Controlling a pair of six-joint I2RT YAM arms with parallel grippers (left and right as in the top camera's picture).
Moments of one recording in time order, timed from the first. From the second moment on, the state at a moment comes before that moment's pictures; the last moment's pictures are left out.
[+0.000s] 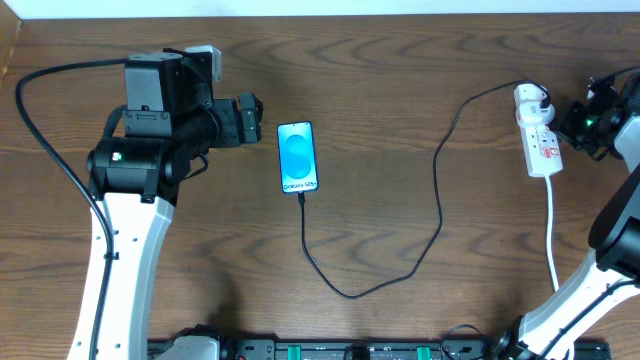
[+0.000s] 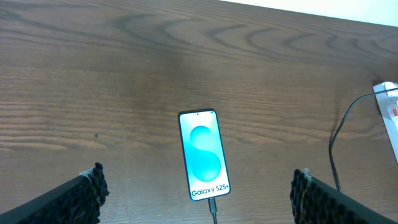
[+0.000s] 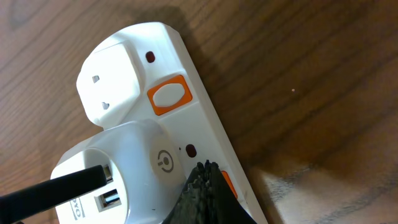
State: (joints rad) left arm -0.08 1.33 1.41 -0.87 0.20 -0.15; right arm -0.47 2.13 1.45 -0.46 -0.44 0.11
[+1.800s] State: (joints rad) left arm -0.08 1.33 1.41 -0.87 0.20 -0.15; right arm -0.44 1.61 1.39 -0.71 -0.44 0.18
